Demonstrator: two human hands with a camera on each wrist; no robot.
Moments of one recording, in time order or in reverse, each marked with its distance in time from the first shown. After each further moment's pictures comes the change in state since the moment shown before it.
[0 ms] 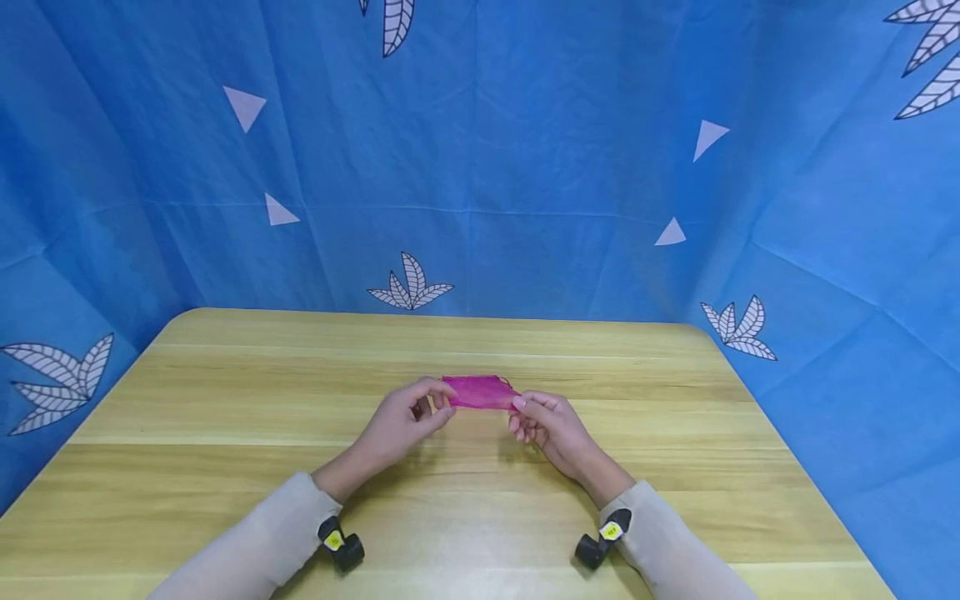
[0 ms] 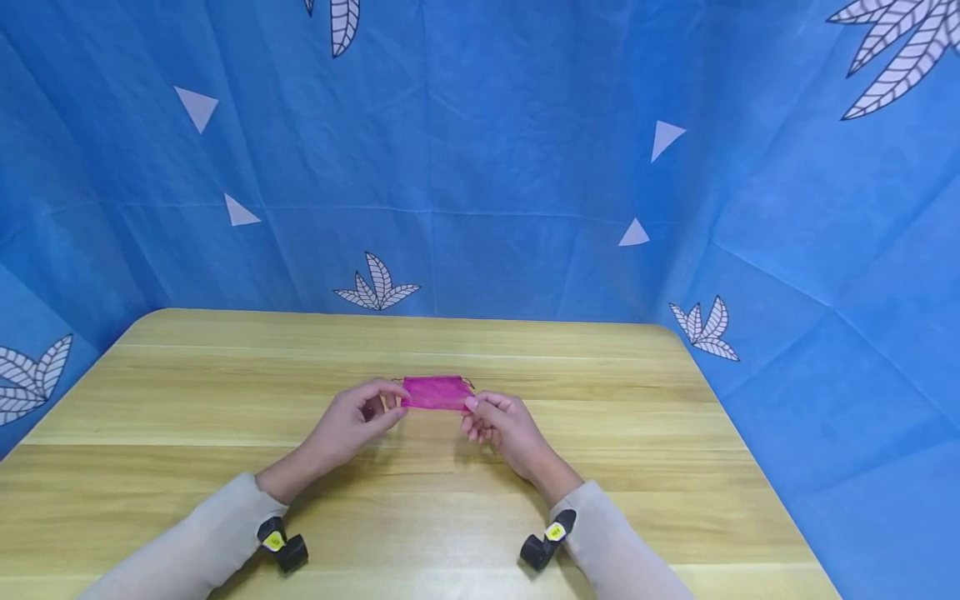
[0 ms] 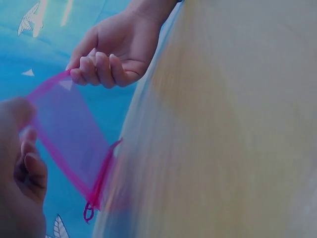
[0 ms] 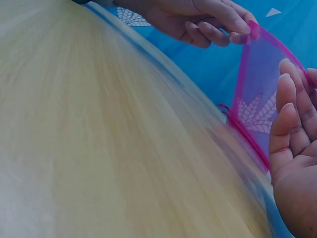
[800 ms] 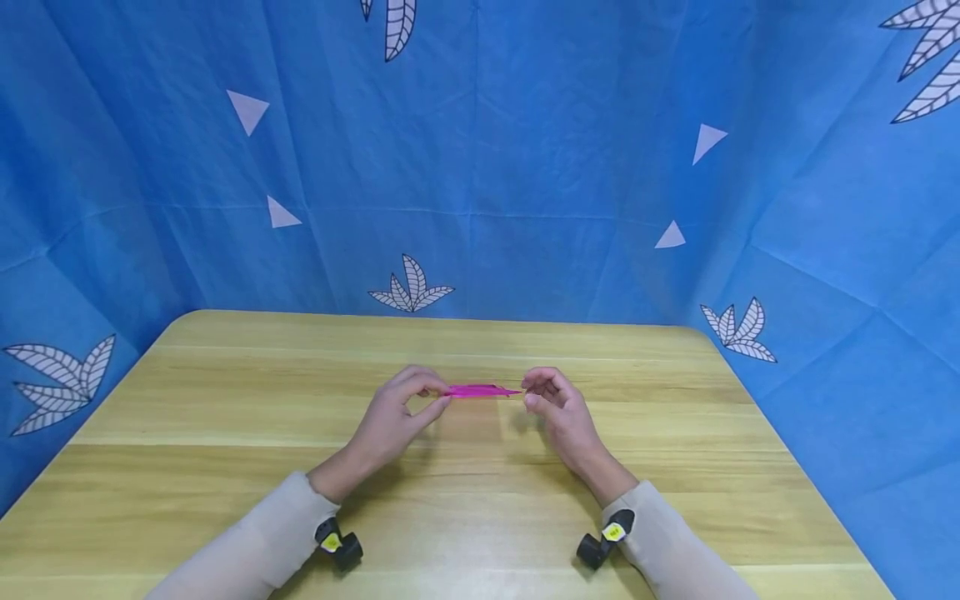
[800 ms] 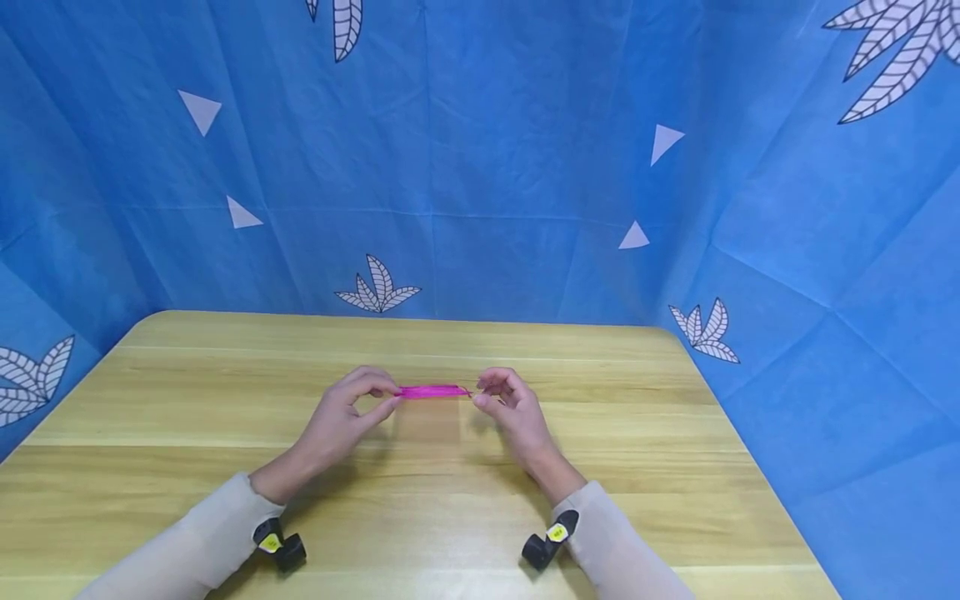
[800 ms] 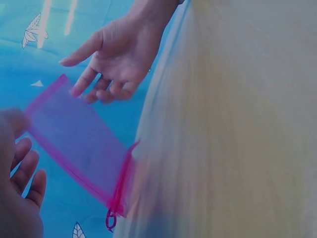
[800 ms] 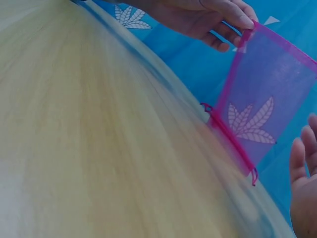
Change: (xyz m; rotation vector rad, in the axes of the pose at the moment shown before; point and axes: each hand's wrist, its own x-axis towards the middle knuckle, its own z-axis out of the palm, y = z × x) left_hand 0.002 0.016 -0.008 0.157 0.137 0.079; right_hand 0.003 -0.007 0.001 -0.146 0.208 -0.245
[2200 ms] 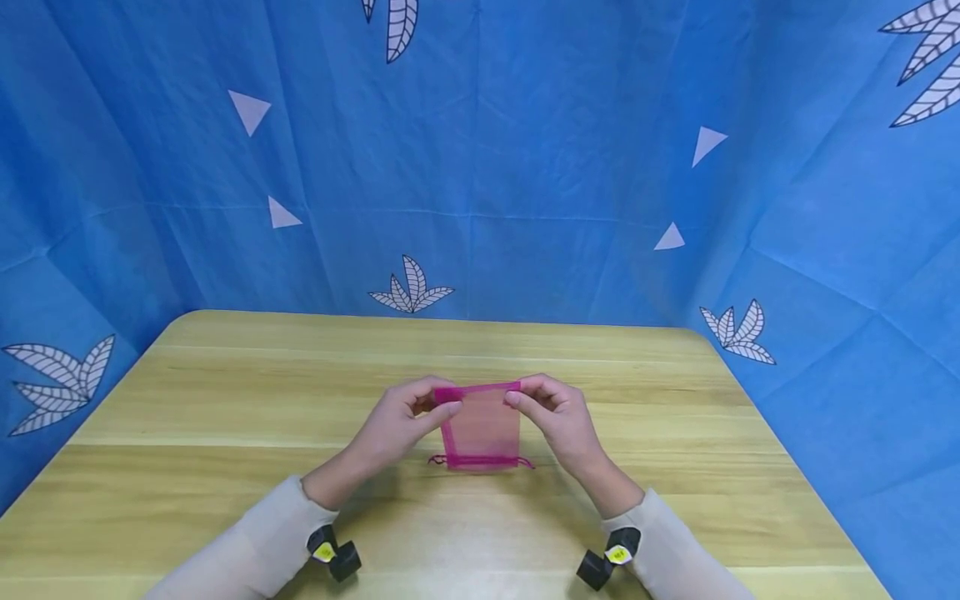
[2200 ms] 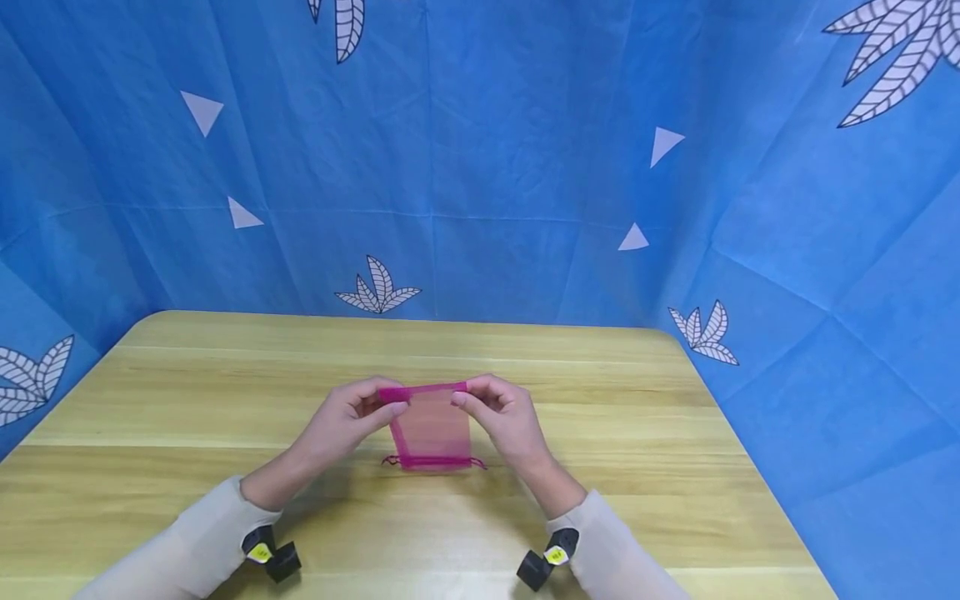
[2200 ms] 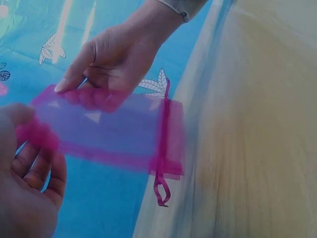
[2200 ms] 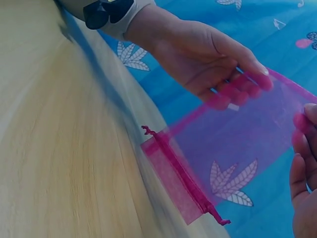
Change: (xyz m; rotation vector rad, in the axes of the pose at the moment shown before) left_hand 0.000 0.027 -0.007 -0.286 -0.156 -0.203; right_hand -0.008 -0.044 0.031 -0.288 -0.007 -0.060
